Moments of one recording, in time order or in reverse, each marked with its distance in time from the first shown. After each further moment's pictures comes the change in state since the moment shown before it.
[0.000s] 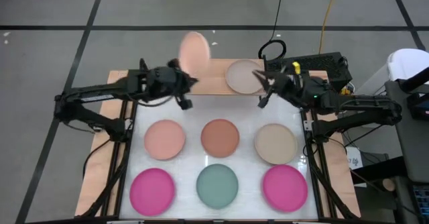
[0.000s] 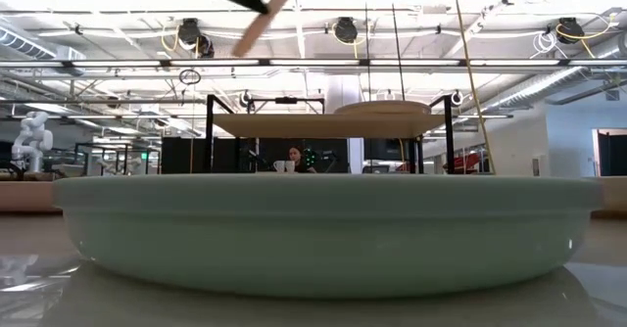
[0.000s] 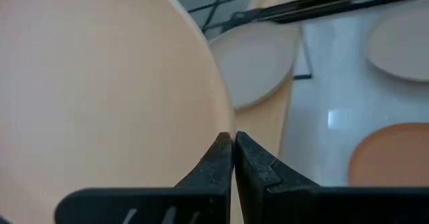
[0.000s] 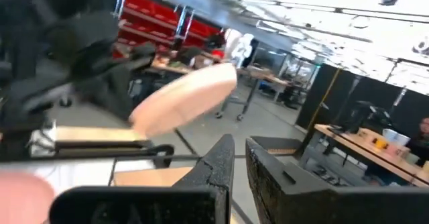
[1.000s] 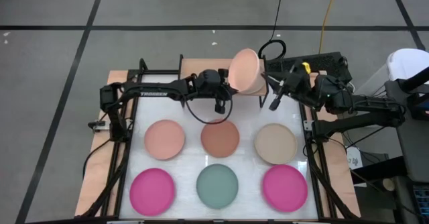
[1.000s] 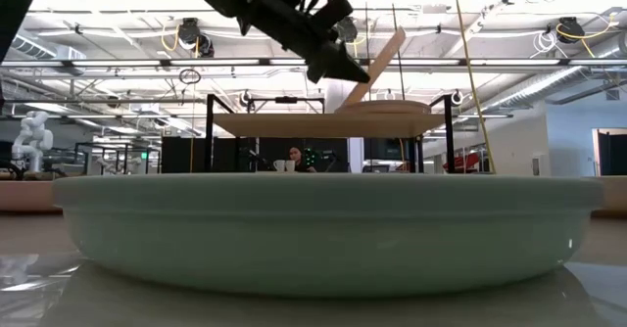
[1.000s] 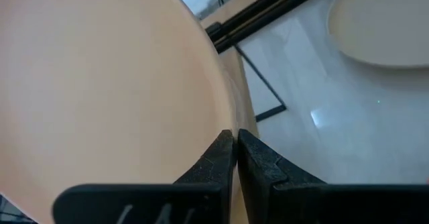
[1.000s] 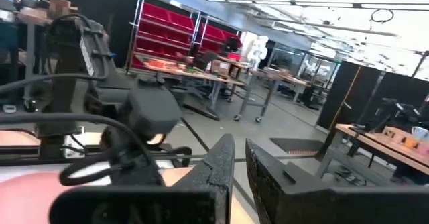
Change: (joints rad) left arm 0.089 0.531 0.089 0.494 0.363 0.379; right arm 0.001 -0.103 0.000 -0.133 -0.081 0.074
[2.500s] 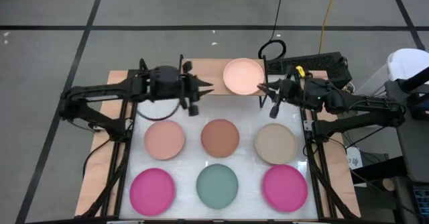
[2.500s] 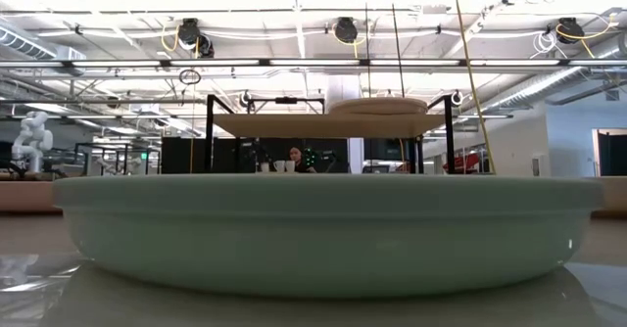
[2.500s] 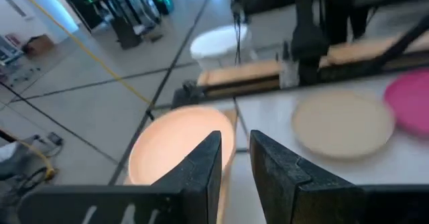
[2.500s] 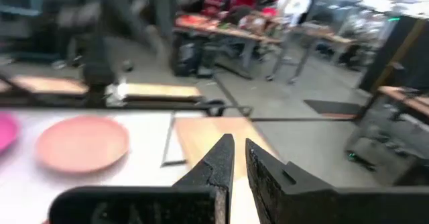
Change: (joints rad) left arm -0.149 -0.487 -0.023 -0.337 -0.140 -0.435; right arm 0.000 0.001 0.000 -0.239 -0.106 0.117
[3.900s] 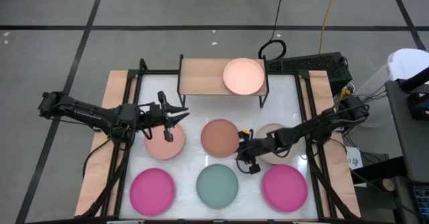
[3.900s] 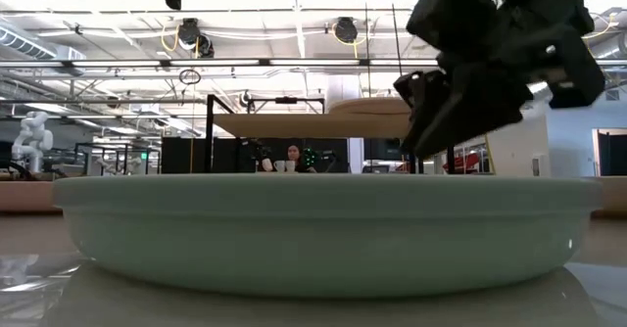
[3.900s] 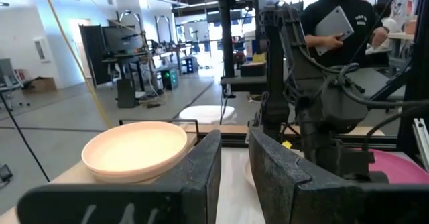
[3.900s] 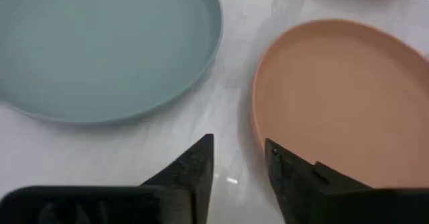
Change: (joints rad) left arm -0.289 -0.440 -0.834 0.803 -0.239 -0.173; right arm 0.343 0.691 -0.262 0.333 -0.277 0.126
